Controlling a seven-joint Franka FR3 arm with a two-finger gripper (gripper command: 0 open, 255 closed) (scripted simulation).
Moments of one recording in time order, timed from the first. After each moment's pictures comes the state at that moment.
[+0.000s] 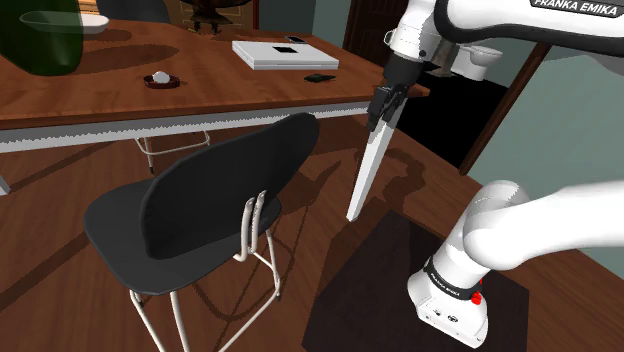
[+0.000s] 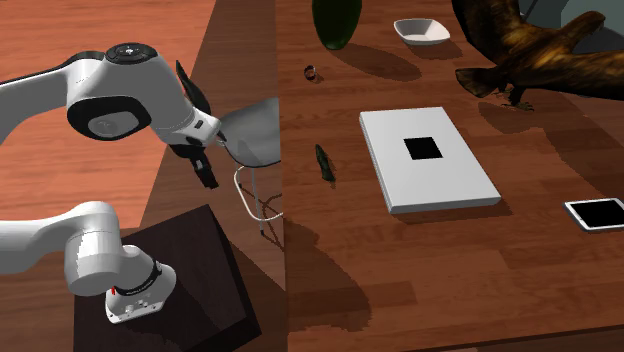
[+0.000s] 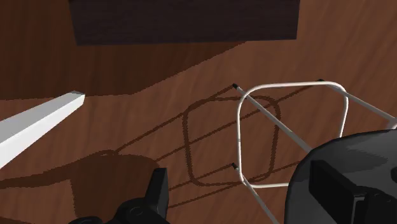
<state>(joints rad) 0.00 -0.81 -0.02 -2.41 0.04 1.68 -0.02</state>
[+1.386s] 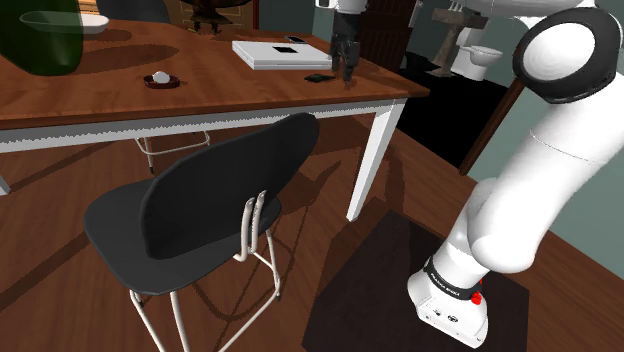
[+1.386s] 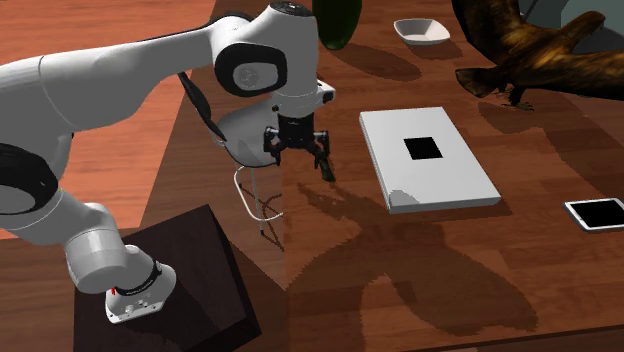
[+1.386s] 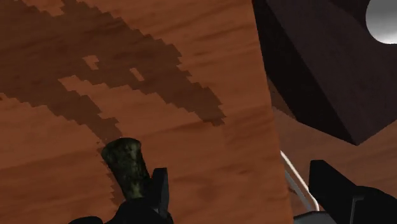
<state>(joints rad) 0.16 -0.01 -0.33 -1.56 -0.07 1.51 -1.16</state>
